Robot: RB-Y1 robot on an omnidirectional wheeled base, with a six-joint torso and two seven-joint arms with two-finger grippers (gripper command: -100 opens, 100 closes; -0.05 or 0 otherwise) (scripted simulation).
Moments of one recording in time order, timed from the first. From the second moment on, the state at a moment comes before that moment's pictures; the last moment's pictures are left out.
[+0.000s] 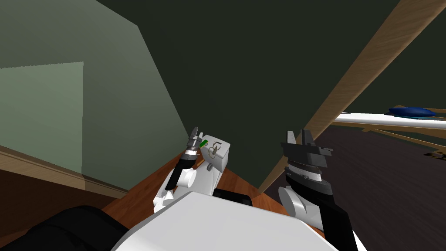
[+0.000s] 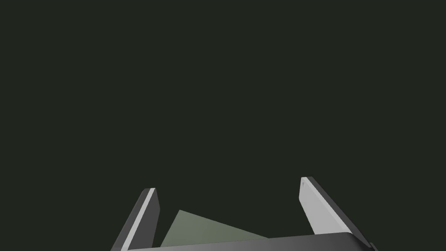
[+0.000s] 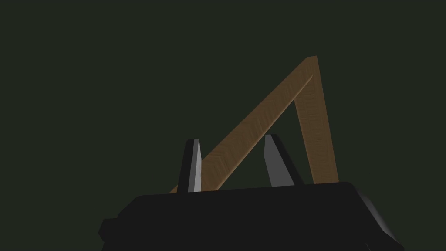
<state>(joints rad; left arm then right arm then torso) 0.41 0.17 0.00 -2.33 0.05 -0.23 -0.03 0.46 -0.01 -0.01 -2.37 -0.07 -0.52 -0.09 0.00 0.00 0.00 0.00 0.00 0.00</state>
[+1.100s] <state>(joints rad) 0.41 0.19 0.00 -2.30 0.05 -0.14 0.00 0.46 -0.01 -0.01 -2.37 -0.07 -0.52 -0.09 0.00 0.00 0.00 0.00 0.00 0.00</state>
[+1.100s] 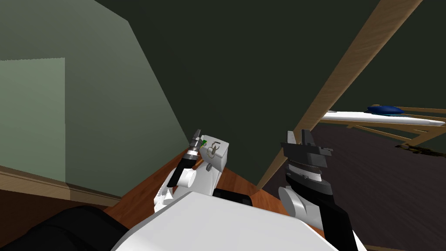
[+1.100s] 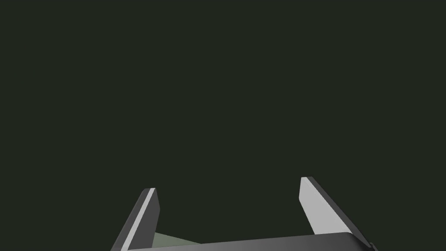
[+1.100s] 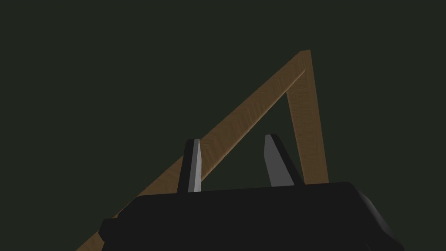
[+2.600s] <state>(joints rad) 0.42 0.22 0.00 -2.27 0.05 -0.01 0.02 0.46 -0.01 -0.01 -2.37 -0.07 -0.52 -0.09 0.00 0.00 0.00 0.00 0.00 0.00</state>
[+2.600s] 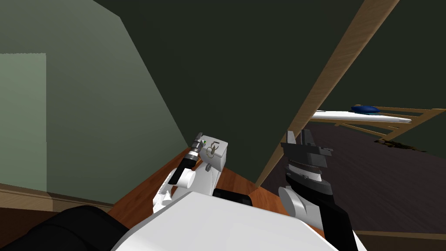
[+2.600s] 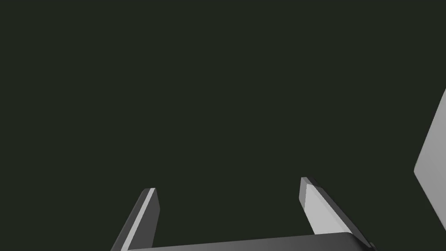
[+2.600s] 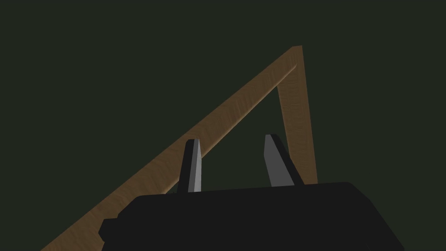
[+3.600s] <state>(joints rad) 0.43 0.24 0.01 -2.26 0.05 0.03 0.02 0.46 -0.01 -0.01 -2.37 -0.07 -0.52 -0.09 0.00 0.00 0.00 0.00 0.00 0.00</state>
